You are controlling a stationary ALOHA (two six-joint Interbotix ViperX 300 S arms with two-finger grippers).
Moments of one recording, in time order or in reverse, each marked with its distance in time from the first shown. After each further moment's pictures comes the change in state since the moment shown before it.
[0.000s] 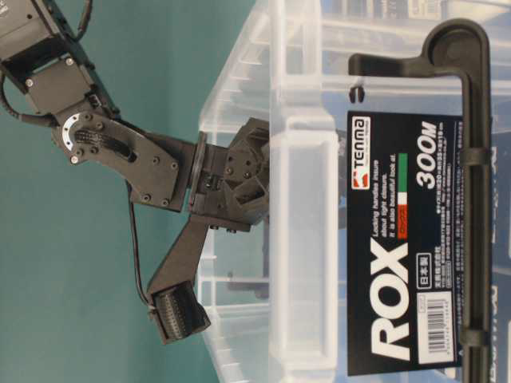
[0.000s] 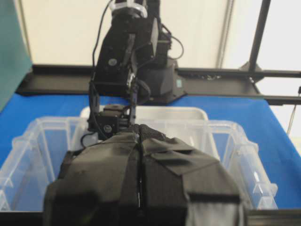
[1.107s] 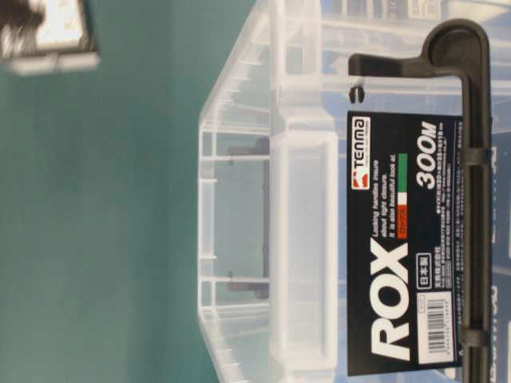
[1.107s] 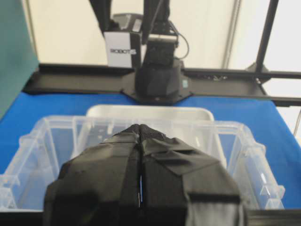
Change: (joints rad) left arm 0.018 0.000 0.000 0.000 0.000 -0.002; right arm -0.048 -0.635 0.017 0.000 0.545 0.166
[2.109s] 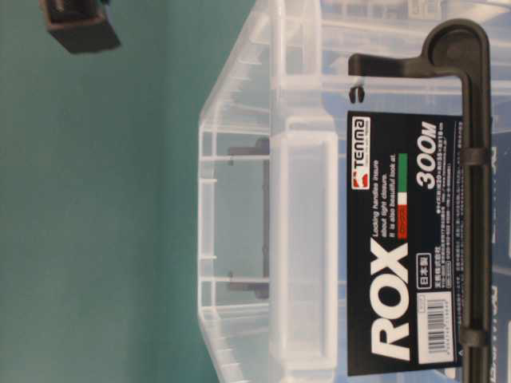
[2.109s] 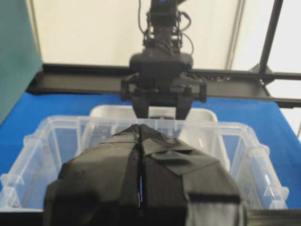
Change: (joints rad) left arm 0.011 -0.002 -0.002 0.000 0.000 0.000; right arm 0.161 0.044 0.650 0.026 -0.785 0.031
